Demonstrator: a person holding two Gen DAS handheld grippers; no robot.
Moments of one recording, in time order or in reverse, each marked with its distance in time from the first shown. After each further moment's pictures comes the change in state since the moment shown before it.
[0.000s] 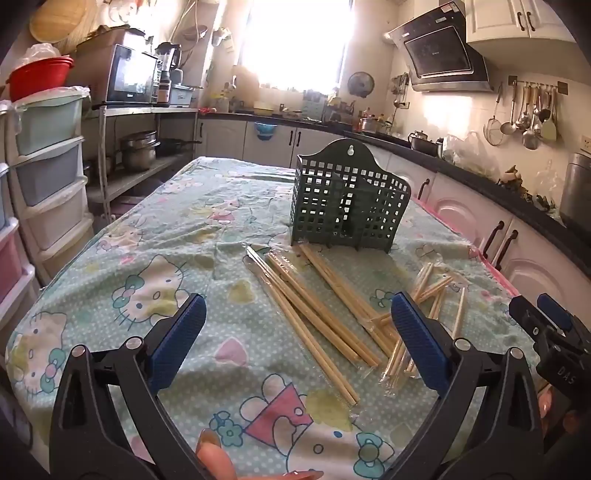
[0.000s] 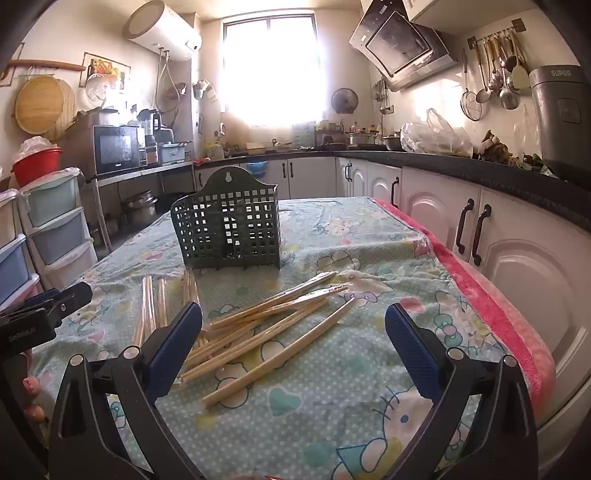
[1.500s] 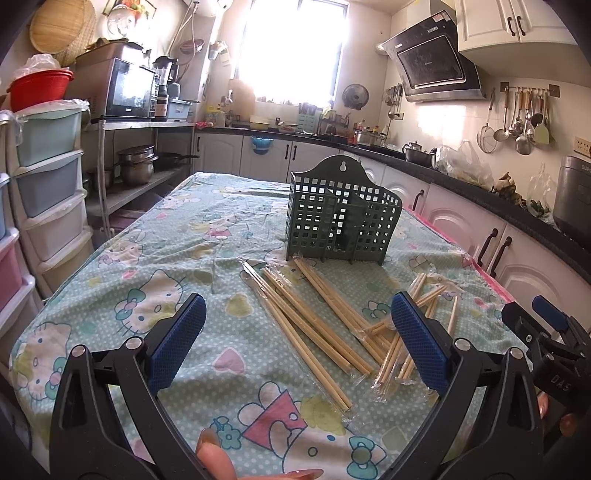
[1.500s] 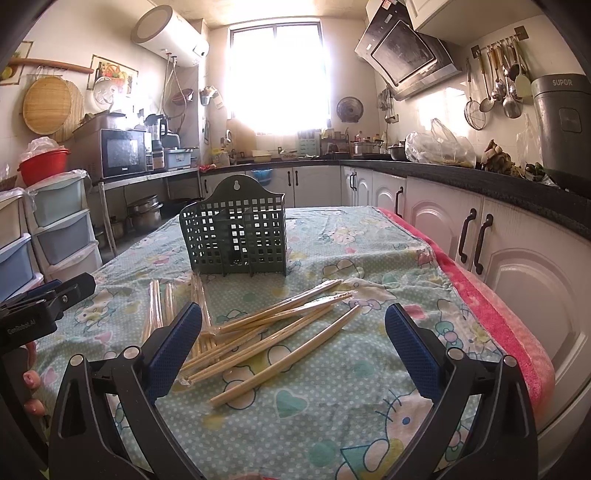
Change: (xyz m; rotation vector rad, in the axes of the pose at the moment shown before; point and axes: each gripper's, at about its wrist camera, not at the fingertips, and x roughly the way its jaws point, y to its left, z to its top) left arm -0.013 -0.003 0.006 0.006 -0.047 -0.017; right arm -0.009 0.005 0.001 -0.020 -0.043 0.012
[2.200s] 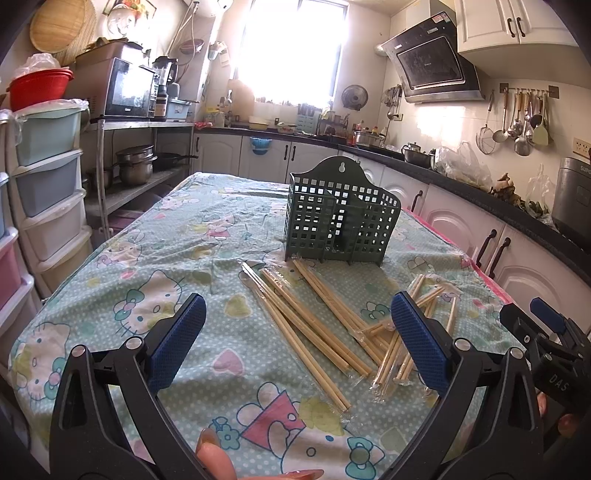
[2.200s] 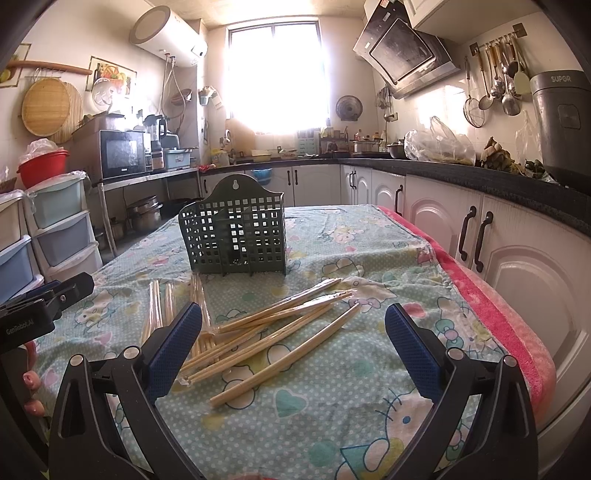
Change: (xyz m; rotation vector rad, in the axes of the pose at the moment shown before) left arm -0.003 -0.001 0.002 0.002 -0.006 0.000; right arm 0.002 -0.001 -0.003 0.009 0.001 0.000
